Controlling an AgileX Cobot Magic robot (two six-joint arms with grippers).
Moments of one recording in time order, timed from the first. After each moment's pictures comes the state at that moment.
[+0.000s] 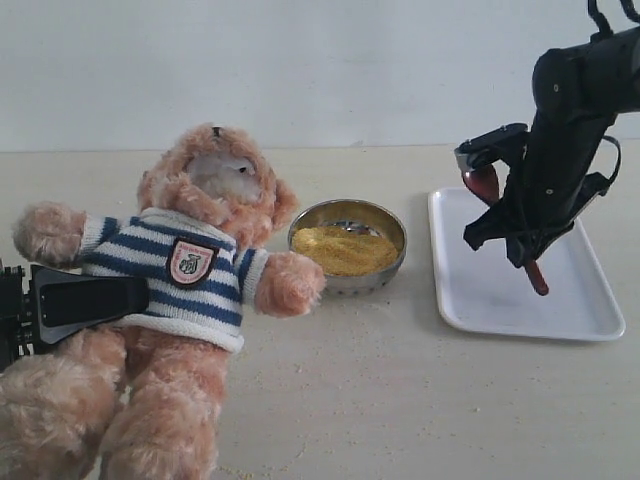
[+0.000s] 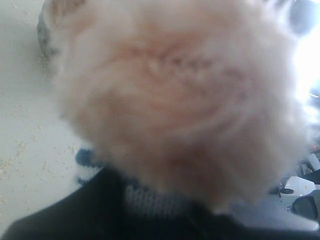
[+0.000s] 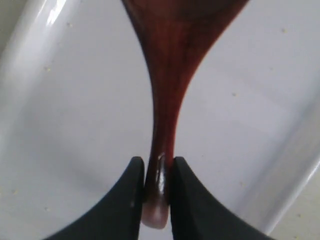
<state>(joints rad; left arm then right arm) 0.16 1.45 -0.34 -1.70 1.18 1.68 0.23 2.07 -1.45 -0.09 0.89 -0.18</state>
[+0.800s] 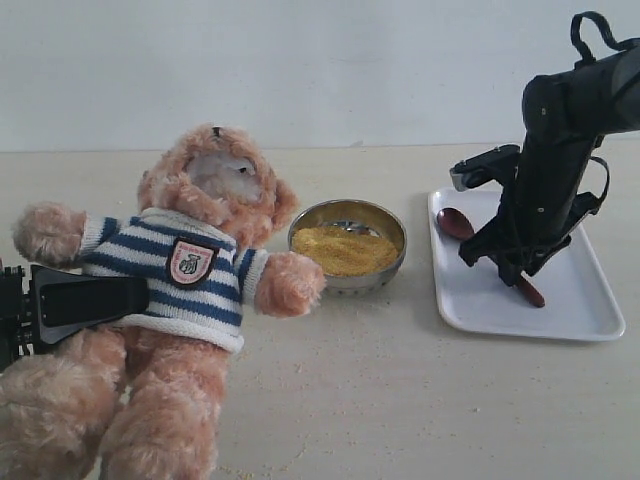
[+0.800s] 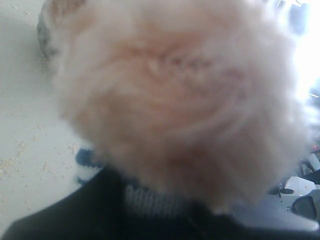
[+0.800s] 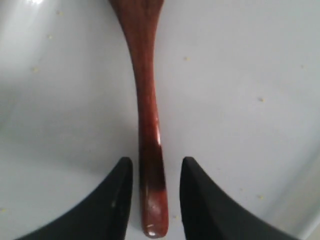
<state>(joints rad) 0.16 1.45 -0.34 -1.70 1.18 1.68 0.23 2.12 -1.45 -0.07 0.87 -0.18</state>
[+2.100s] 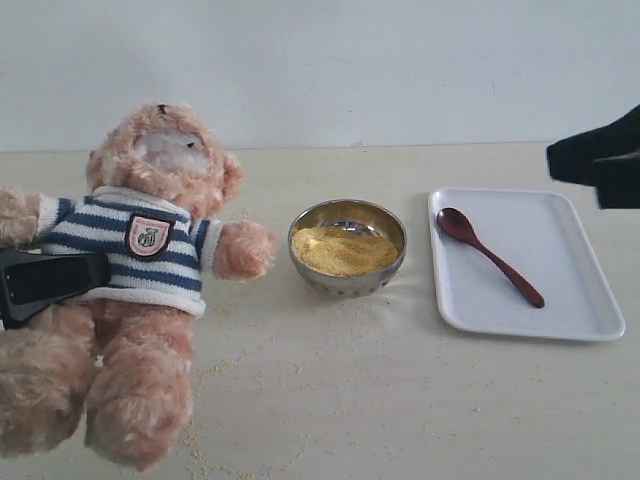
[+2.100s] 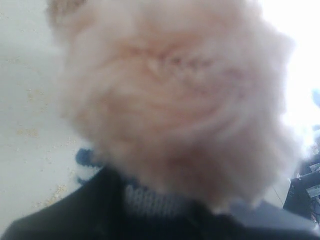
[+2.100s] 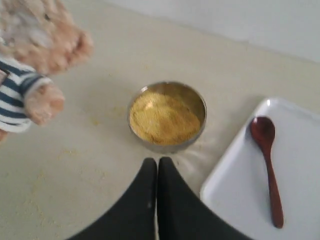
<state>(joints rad) 0.29 1.45 -0.34 -1.72 1.18 1.75 0.23 0.87 -0.75 0.74 0.64 -0.73</state>
